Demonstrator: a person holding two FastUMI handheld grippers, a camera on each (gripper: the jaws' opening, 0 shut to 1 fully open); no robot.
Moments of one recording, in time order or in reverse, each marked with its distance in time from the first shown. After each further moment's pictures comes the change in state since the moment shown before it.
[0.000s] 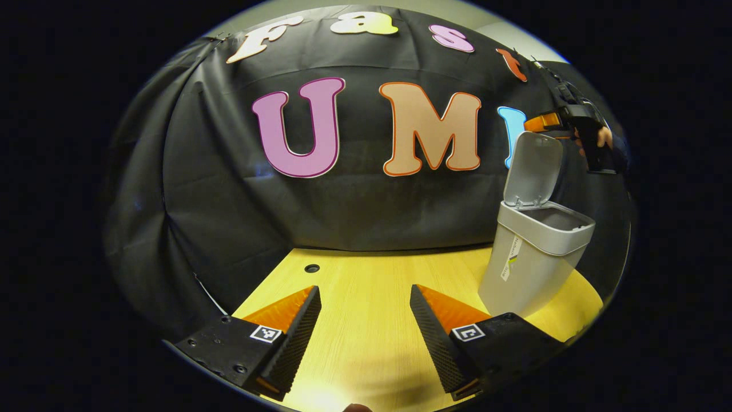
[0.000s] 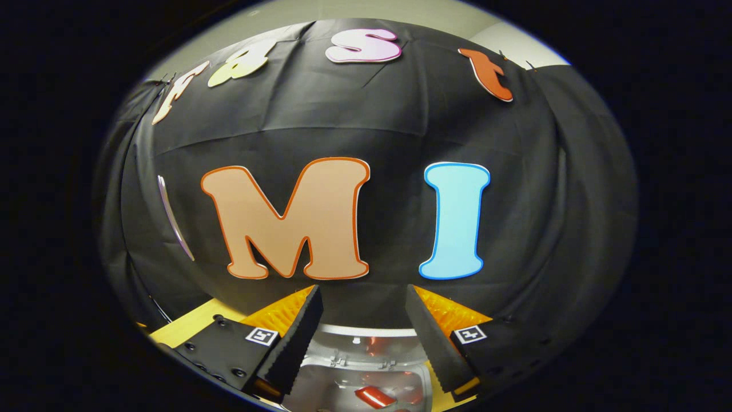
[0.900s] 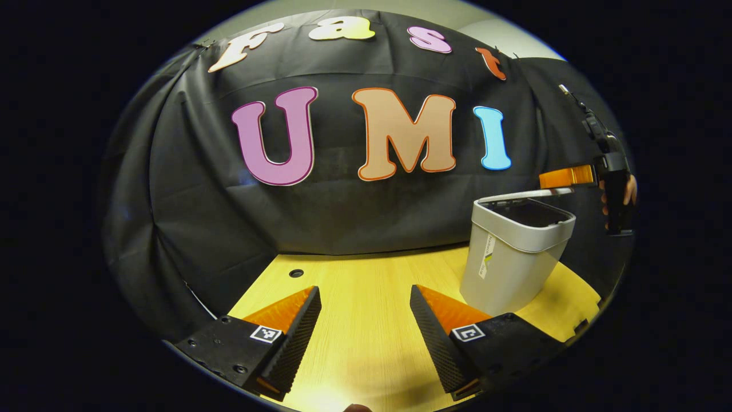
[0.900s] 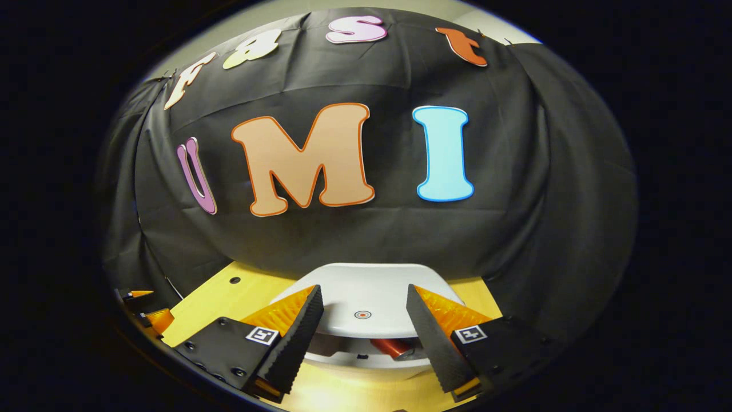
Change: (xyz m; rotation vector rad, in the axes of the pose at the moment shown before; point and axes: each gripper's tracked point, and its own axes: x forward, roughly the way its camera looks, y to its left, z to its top) left arm -0.016 -0.033 0.003 0.046 -0.014 -0.075; right arm -0.101 0.003 -0.141 0.047 0.183 -0.003
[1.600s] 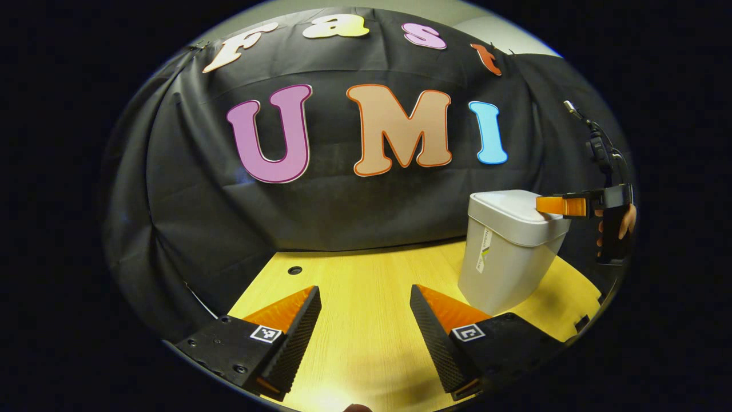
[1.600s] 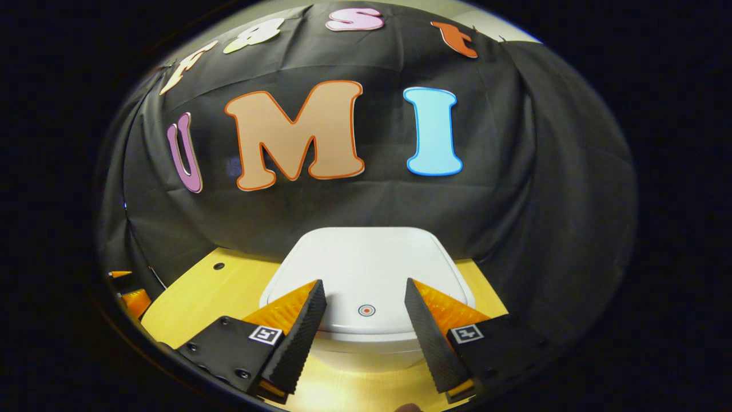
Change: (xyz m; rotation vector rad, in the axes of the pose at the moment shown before) left arm -0.002 -0.002 -0.002 0.017 0.018 -0.013; right arm 0.004 0.000 -0.050 0.000 0.018 -0.084
